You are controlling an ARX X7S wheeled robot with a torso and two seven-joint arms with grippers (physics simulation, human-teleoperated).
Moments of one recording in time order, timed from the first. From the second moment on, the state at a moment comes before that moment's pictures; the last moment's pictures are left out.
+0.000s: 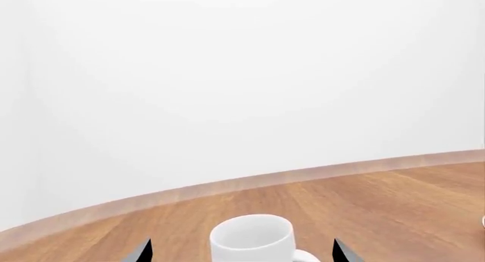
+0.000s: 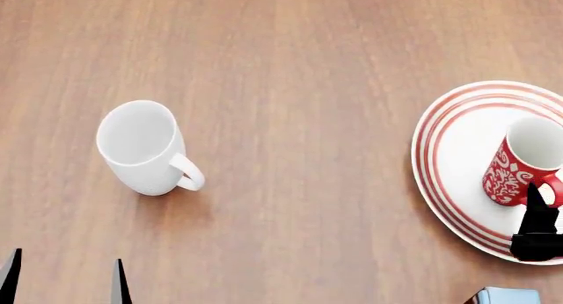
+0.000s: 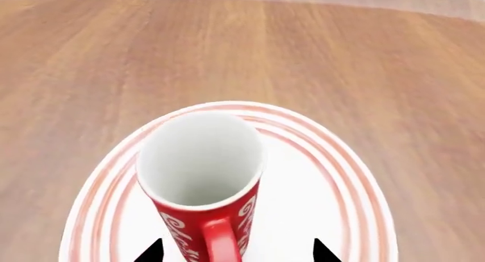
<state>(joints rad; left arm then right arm) -0.21 -0.36 0.56 -0.41 0.08 0.92 -0.64 0.67 0.81 -0.41 0.61 0.84 0.04 -0.20</state>
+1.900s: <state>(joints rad) -0.22 -0.37 0.58 -0.42 0.09 0.95 -0.67 0.27 1.11 -0.19 -0.13 1.05 -0.11 -0.14</state>
